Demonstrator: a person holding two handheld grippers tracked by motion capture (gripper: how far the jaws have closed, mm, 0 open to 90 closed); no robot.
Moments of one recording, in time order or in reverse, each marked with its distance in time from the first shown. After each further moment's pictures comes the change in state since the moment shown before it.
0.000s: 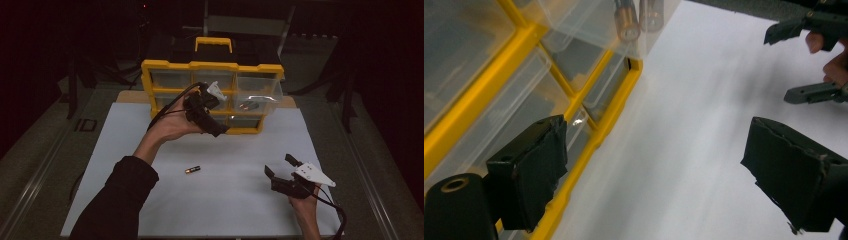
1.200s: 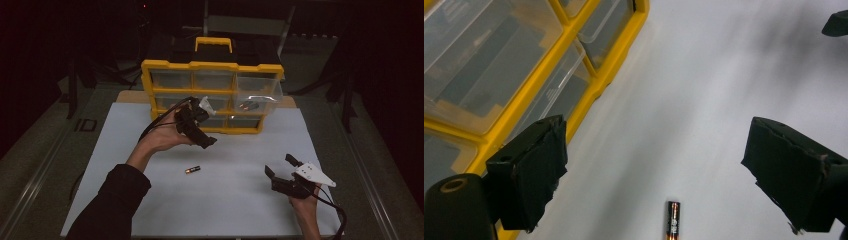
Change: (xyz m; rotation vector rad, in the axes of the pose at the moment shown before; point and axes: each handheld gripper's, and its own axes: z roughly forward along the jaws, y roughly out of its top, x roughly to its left) left arm 0.000 -0.040 0.016 0.102 0.007 -0.016; right arm 0.000 0.000 -0.001 0.000 -0.001 0.009
